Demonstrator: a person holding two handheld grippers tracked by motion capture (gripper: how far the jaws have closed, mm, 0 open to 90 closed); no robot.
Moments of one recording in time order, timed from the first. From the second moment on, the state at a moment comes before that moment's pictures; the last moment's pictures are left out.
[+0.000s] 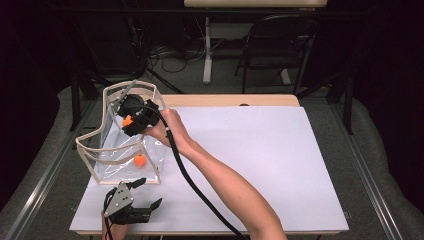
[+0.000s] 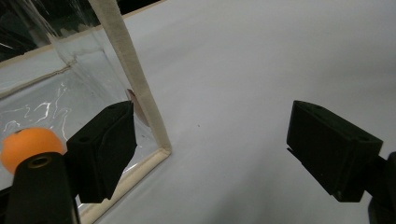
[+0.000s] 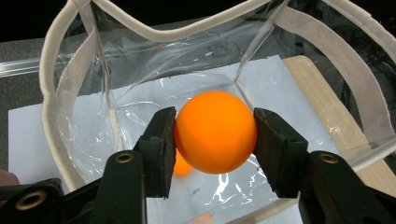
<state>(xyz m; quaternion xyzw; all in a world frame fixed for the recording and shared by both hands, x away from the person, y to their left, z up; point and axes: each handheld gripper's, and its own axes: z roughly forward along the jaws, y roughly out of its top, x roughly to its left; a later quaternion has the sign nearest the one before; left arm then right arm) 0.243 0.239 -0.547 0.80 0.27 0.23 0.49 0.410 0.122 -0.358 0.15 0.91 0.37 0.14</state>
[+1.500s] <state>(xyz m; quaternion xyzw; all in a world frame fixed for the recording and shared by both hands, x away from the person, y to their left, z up) 0.243 0.238 -0.547 0.80 0.27 0.23 0.48 0.407 0.093 -0.355 0.17 0.89 0.41 0.11</state>
